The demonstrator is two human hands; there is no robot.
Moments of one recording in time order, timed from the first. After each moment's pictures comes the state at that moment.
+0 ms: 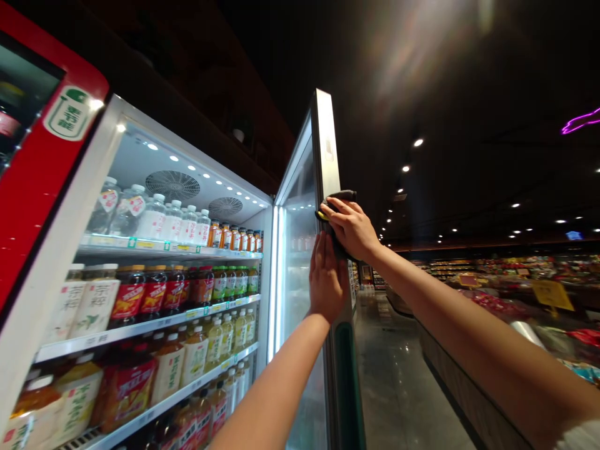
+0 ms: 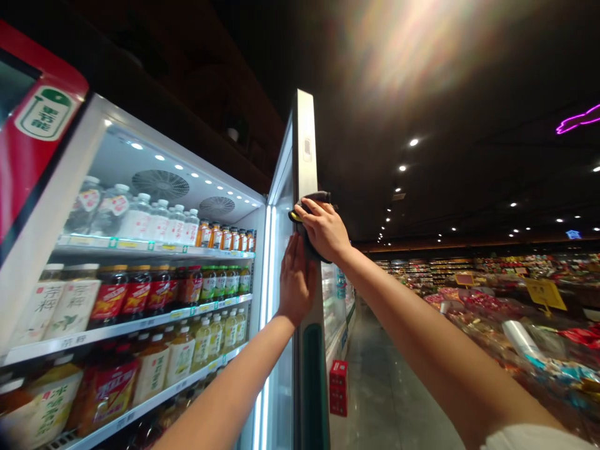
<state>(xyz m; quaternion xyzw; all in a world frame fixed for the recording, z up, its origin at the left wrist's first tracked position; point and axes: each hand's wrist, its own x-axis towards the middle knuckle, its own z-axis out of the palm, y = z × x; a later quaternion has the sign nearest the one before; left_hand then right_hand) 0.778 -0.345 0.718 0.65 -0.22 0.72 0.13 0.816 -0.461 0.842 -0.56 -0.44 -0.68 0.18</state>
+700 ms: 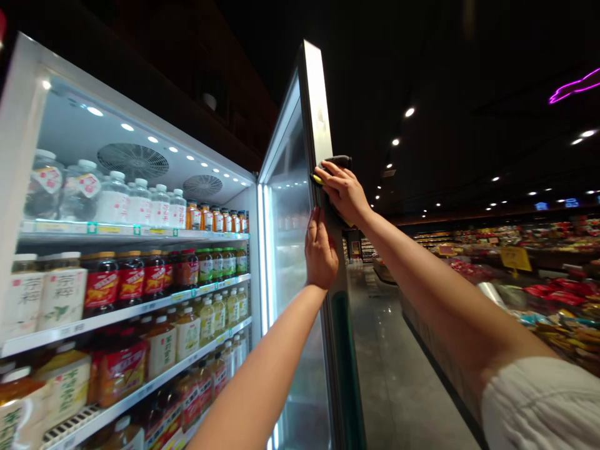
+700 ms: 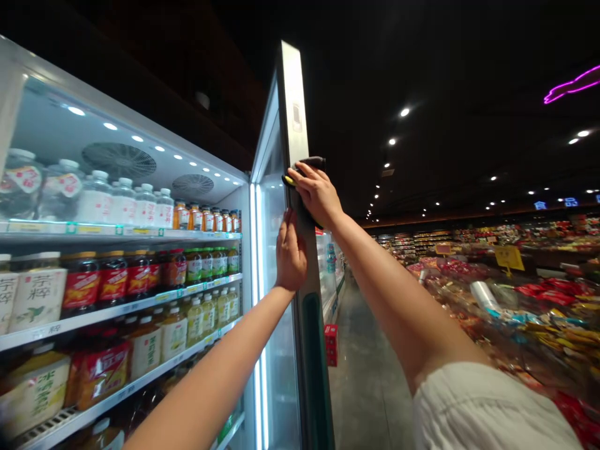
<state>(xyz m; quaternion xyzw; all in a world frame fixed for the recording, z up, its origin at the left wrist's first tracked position) 0.807 -0.363 0.727 0.65 -0.25 0.70 0.17 0.851 -0.486 0.851 -0.57 -0.47 -0.63 0.22</state>
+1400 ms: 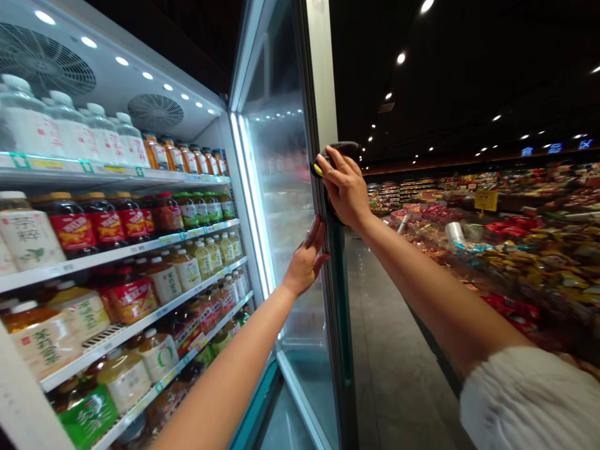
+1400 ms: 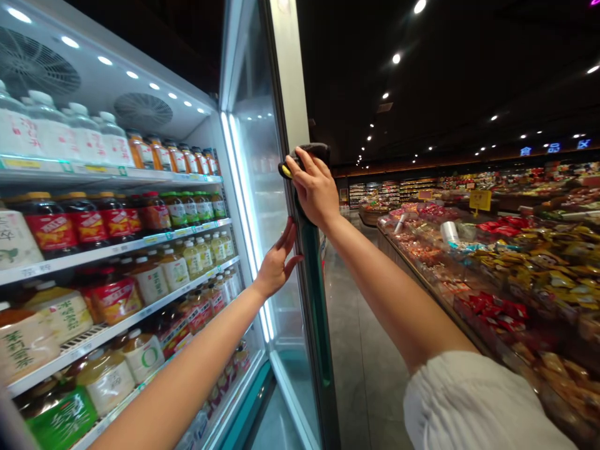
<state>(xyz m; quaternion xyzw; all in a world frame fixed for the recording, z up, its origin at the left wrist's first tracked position) 0.770 -0.331 0.574 0.83 -0.32 0.44 0.14 0.823 -0.503 0.699 -0.70 -0.36 -0.56 0.25</state>
